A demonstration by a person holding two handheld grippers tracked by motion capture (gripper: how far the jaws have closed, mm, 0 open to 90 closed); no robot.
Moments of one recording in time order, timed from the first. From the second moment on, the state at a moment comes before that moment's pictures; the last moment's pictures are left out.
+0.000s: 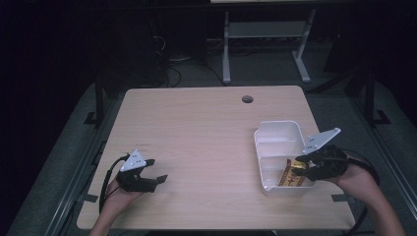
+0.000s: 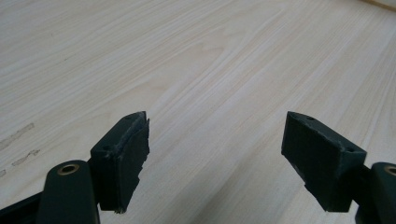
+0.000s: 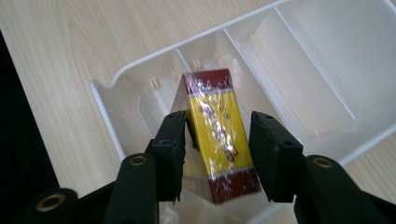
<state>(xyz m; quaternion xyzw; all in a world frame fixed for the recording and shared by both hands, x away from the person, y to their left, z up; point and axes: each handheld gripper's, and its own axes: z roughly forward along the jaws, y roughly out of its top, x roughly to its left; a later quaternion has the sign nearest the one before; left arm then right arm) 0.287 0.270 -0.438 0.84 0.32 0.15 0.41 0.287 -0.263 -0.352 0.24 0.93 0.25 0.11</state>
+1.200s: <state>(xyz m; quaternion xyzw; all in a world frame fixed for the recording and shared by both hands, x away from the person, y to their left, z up) 0.286 0.273 -0.436 0.84 0.32 0.15 0.41 0.286 -0.197 -0.351 0.20 0.93 0.30 0.06</state>
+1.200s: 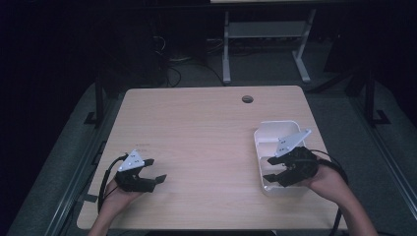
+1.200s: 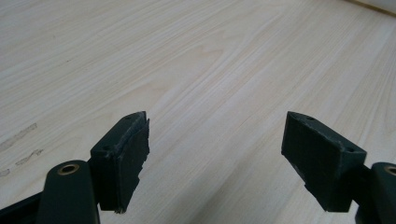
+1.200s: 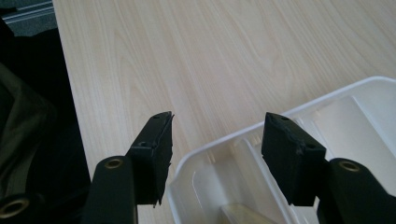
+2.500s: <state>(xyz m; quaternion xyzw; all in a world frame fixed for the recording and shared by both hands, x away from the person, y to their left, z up) 0.285 0.275 -0.435 0.84 0.32 0.15 0.42 0.257 -0.082 -0.382 0.11 0.94 0.32 0.00</state>
